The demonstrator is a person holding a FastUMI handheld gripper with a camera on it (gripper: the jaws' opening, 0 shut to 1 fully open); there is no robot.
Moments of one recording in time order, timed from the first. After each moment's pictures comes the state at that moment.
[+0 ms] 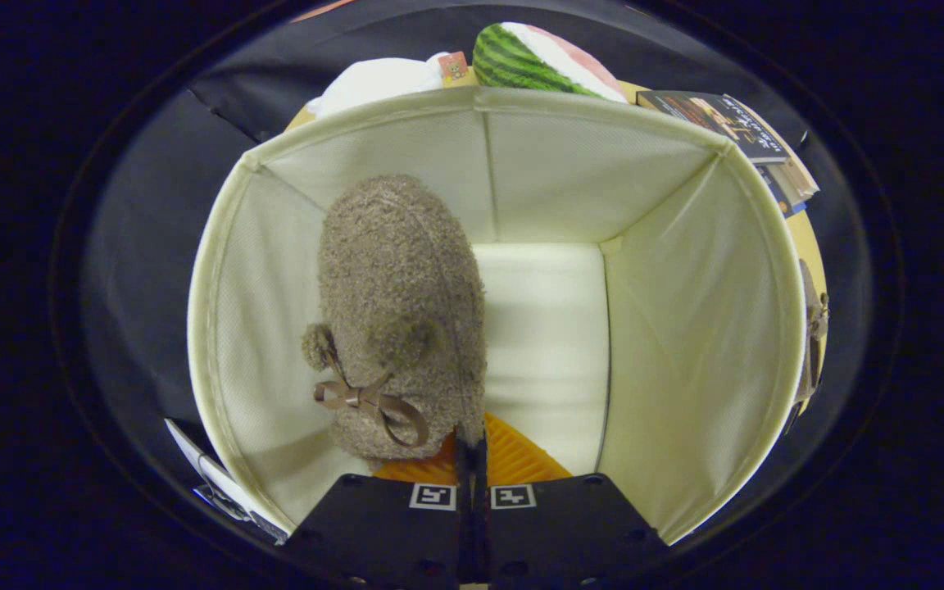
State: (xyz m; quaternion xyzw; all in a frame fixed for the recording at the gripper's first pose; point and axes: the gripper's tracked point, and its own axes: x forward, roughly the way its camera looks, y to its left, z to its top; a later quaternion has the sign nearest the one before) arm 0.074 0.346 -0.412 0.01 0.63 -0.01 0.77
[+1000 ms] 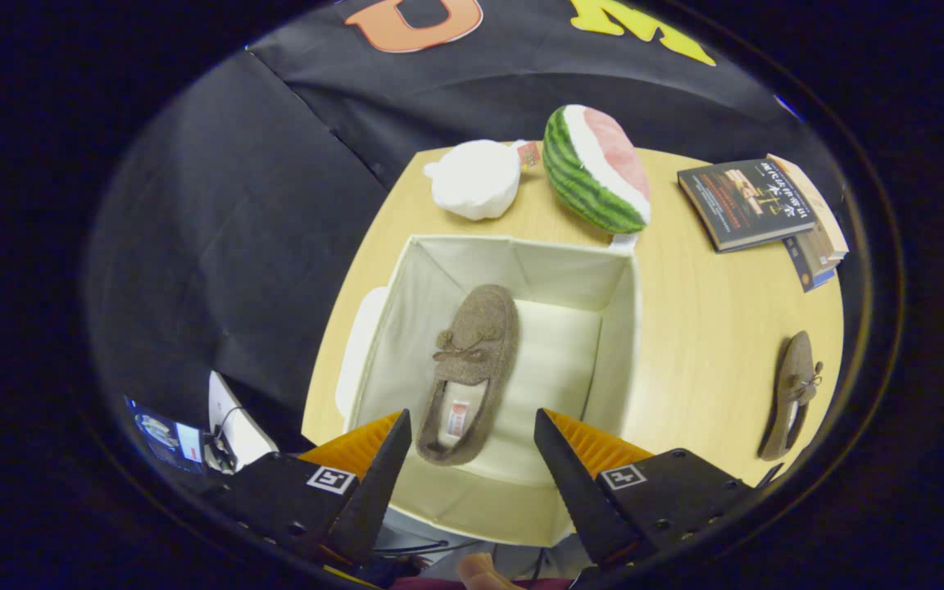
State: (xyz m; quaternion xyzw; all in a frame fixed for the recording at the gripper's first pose) arm 0.040 0.303 -0.279 0.01 0.54 0.17 0.82
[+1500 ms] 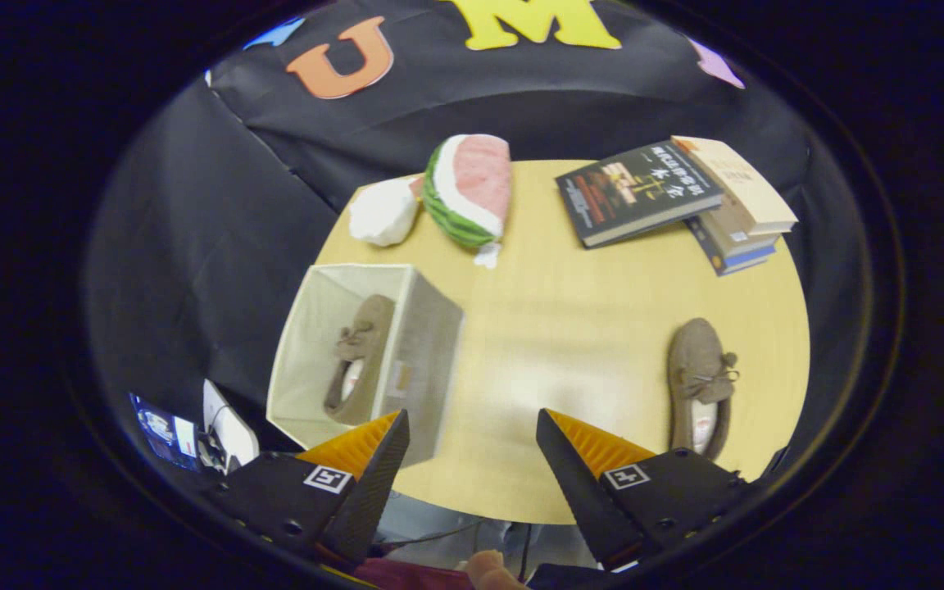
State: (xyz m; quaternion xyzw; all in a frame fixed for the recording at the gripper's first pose) arm 0.048 0.088 -0.258 0.02 0.53 0.12 0.84
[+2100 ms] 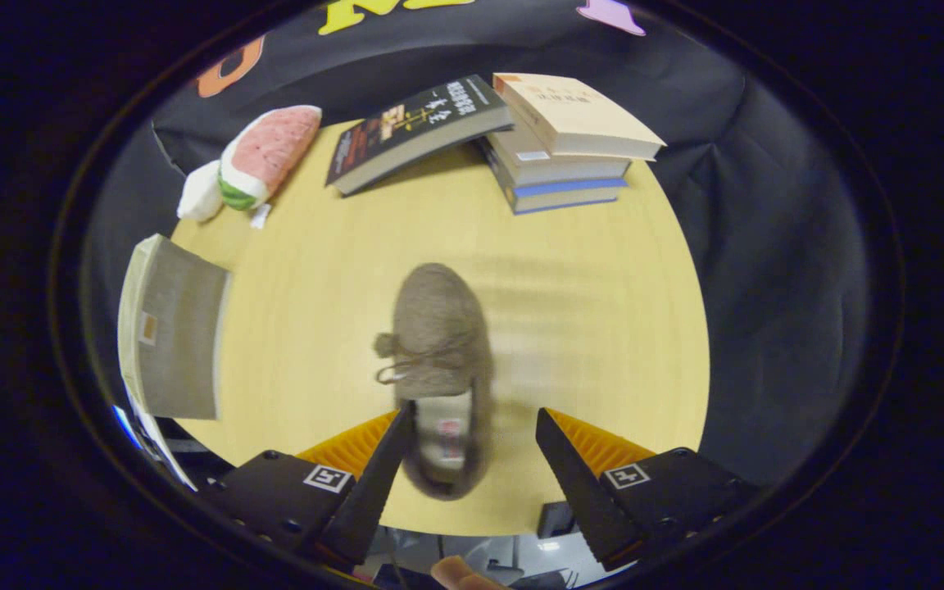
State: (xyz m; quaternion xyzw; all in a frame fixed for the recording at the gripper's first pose) arm 0.067 -0.180 -0.345 -0.06 0.57 -0.03 0.82
